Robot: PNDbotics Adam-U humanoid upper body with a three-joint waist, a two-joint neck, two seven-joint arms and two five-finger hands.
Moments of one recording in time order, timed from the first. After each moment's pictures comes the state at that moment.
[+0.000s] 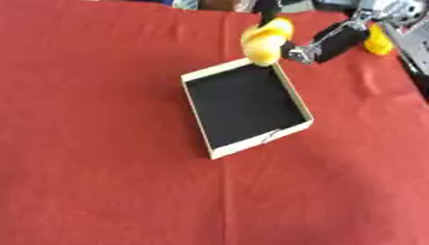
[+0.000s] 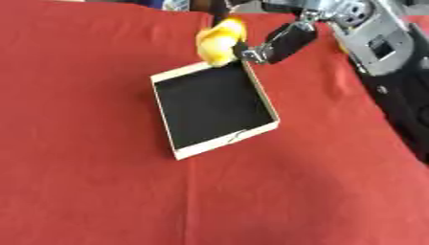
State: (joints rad) left arm -0.31 0.45 0.16 -1.98 -0.02 -0.31 0.45; right arm -1.02 -0.59 0.34 -1.34 0.32 -0.64 0.53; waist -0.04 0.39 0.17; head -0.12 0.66
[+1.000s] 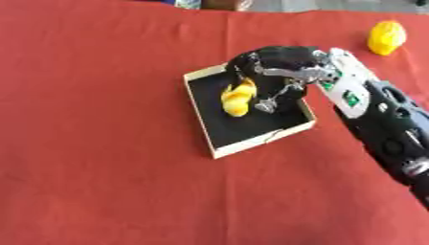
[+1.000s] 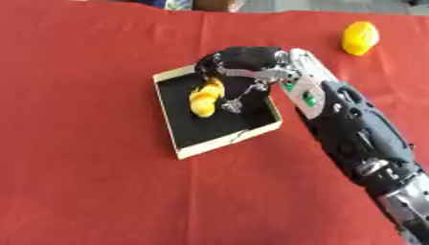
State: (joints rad) left arm -0.32 0.44 0.16 -1.98 -0.01 -0.31 0.45; right arm -0.97 -0.47 0.35 -1.12 0.73 -0.80 0.37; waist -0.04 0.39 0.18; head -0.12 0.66
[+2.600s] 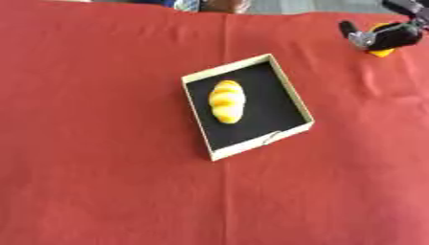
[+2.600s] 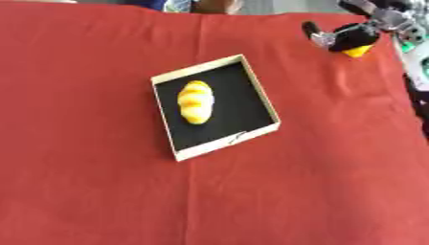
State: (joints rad) left arm -0.31 0.44 0.16 -1.98 -0.02 -0.30 0.45; right arm -0.87 -0.74 -0.04 -1.10 0.75 -0.56 0.16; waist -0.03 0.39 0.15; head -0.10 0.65
